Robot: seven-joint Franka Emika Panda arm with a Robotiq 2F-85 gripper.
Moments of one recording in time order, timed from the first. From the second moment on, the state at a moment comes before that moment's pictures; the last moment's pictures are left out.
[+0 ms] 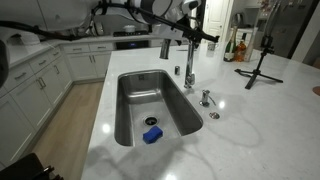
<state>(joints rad) -0.53 0.62 0.35 -1.00 -0.12 2.29 -0.17</state>
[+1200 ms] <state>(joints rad) -0.48 0.62 0.49 -1.01 -0.05 2.13 -0.17</state>
